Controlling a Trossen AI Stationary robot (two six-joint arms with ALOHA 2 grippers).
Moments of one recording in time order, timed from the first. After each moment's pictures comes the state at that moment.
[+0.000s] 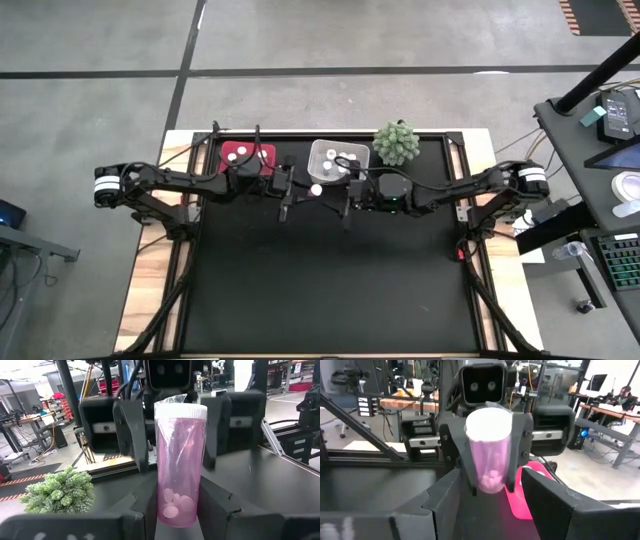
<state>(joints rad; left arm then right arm) 0.25 1.35 0.63 0.73 0.38 0.21 -0.03 1.55 0.83 0.70 0.10 -0.13</state>
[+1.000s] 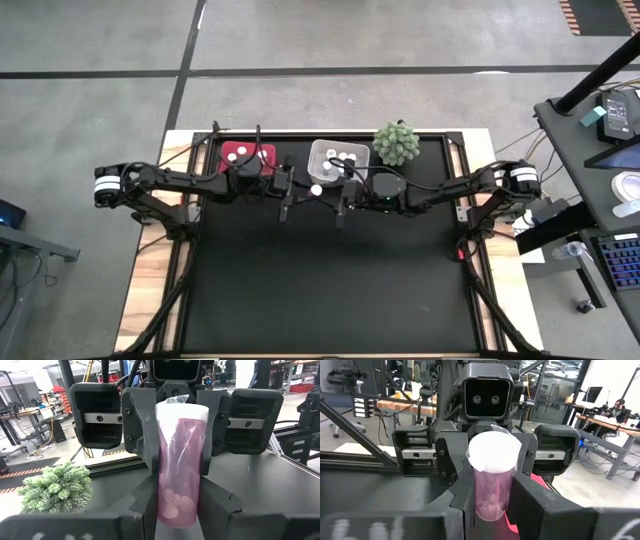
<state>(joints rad) 0.26 1.35 0.62 0.72 0.37 0.18 -0.03 1.62 0.89 0.74 0.10 -0.18</state>
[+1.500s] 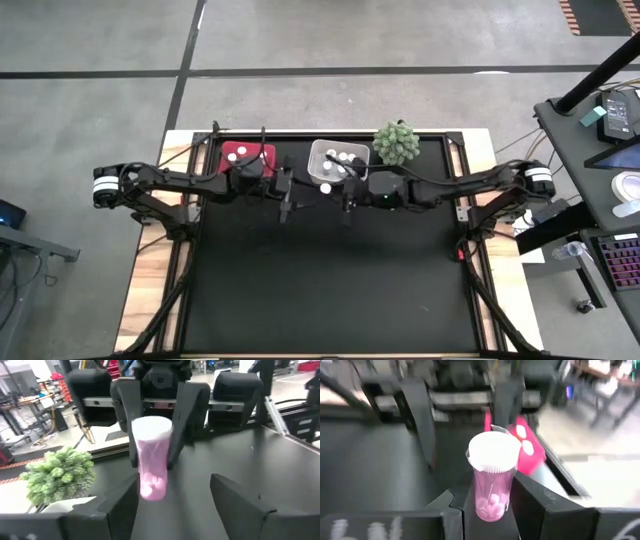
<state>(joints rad) 0.26 1.34 0.62 0.63 0.35 0.24 -0.03 1.51 0.92 0.33 0.20 -0.13</state>
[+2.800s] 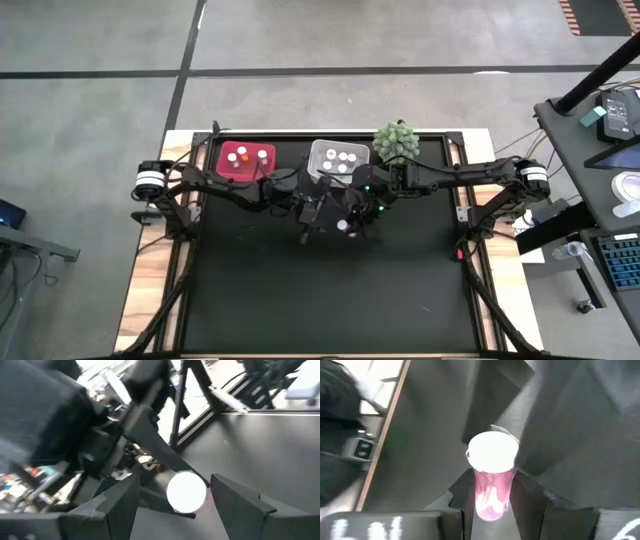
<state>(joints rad) 0.12 1.68 0.85 0.75 0.49 0.67 -0.09 1.54 1.17 -0.50 -0.45 0.00</state>
